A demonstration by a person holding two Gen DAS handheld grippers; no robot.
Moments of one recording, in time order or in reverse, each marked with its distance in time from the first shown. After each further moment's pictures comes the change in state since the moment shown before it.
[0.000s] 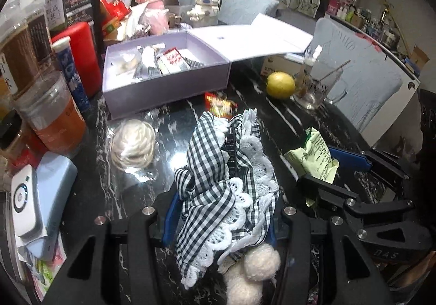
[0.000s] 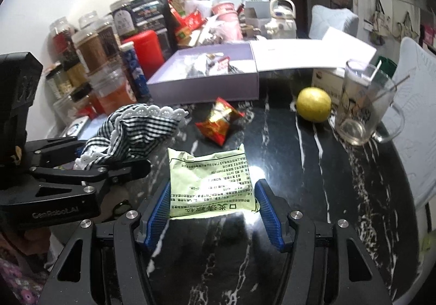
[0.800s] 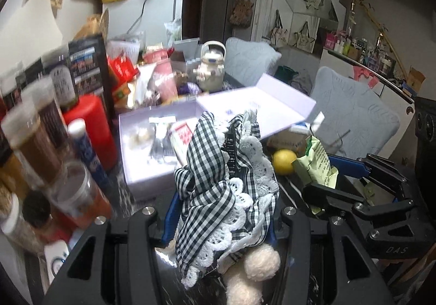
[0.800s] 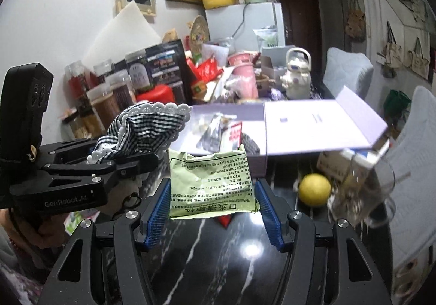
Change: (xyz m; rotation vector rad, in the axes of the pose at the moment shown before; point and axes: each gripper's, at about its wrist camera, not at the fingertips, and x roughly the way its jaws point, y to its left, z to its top) left arm -0.040 0.017 0.089 0.026 -0.215 0.021; right arm -0.026 -0.004 0.095 -0.073 -0.164 0.078
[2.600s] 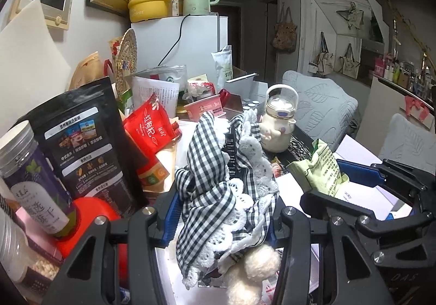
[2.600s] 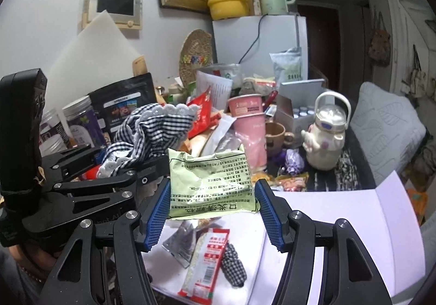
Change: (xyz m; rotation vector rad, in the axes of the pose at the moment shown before) left arm 0.137 0.083 0.138 -0.053 -0.123 0.217; right arm 0.171 -0.052 0.163 -0.068 -0.054 0.053
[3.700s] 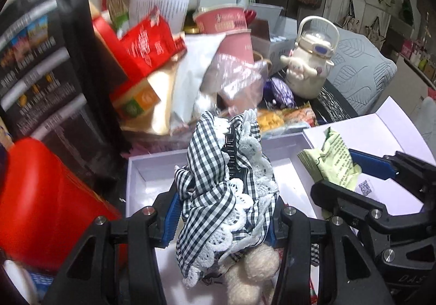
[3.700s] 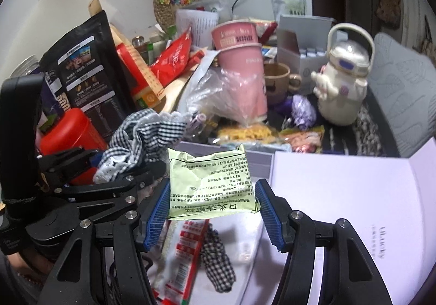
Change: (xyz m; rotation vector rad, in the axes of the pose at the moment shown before) left arm 0.110 0.016 -0.047 -0.096 0.322 0.024; right arm 0.096 -0.038 -0.030 0.051 0.258 0.029
